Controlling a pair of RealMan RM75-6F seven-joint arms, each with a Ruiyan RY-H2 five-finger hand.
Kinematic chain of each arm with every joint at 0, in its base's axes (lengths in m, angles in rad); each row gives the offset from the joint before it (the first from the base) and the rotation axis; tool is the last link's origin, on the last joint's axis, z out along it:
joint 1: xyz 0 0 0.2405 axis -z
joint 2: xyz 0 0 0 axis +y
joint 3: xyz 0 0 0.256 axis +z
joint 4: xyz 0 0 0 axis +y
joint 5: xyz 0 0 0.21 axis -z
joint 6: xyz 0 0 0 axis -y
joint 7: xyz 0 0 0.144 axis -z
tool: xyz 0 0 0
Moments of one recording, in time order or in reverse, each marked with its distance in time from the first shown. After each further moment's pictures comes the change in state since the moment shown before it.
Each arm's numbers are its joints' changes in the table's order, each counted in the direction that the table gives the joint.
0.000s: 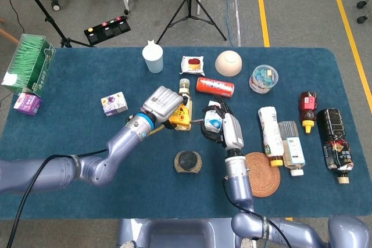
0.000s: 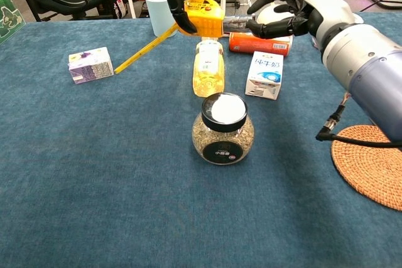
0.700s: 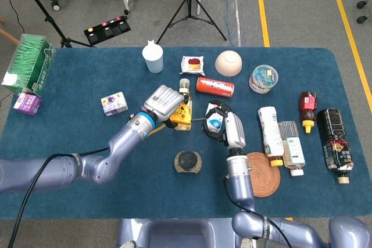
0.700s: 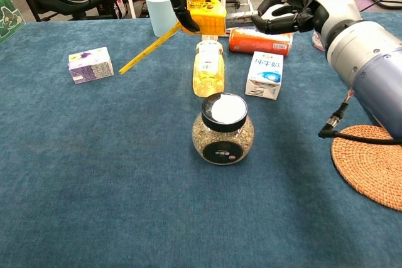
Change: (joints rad) left arm 0.006 -0.009 -0.001 0.018 0.000 0.008 0.007; right arm 0.007 0.004 0.009 0.002 0.003 -0.009 -0.022
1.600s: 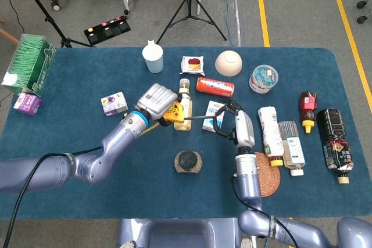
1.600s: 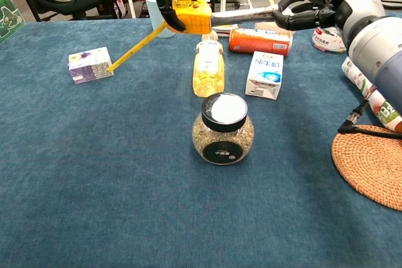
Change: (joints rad) left arm -0.030 0.030 0.021 -0.006 -0.032 0.003 0.019; right arm 0.031 0.045 0.004 -0.006 -0.007 -0.009 -0.022
